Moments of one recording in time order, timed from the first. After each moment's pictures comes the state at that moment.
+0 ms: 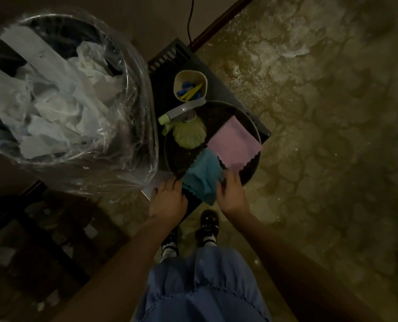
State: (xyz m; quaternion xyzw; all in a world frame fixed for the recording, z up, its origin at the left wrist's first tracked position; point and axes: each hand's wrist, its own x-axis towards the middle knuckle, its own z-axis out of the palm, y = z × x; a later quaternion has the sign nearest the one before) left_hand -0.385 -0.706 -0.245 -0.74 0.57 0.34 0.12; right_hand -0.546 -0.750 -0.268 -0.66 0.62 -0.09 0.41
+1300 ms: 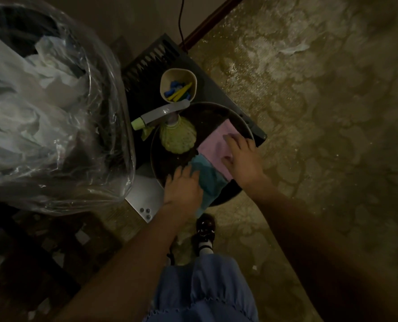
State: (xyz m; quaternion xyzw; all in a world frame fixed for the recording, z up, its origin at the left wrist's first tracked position) left_hand -0.431 -0.769 -0.263 -0.71 0.61 0.32 0.16; right_hand -0.576 -0.857 -0.289 -0.79 0.56 0.05 0.23
